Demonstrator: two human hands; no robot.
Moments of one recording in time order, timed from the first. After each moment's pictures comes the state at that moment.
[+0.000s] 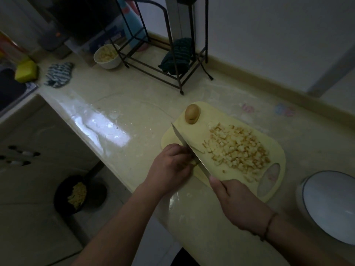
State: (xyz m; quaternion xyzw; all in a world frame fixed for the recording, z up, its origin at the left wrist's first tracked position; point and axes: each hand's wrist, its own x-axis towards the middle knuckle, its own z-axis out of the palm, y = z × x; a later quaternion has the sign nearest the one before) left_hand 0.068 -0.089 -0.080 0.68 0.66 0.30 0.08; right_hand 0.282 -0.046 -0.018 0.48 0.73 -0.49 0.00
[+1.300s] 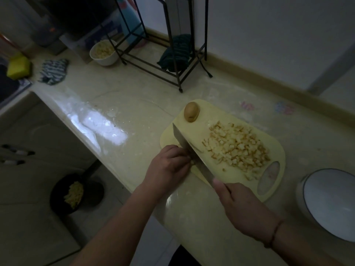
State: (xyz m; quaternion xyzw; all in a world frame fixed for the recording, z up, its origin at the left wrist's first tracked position) left_hand 0.066 -0.095 -0.088 0.69 0.64 0.33 0.05; right_hand 0.286 -0.054 -0.018 0.48 0.73 -0.48 0.01
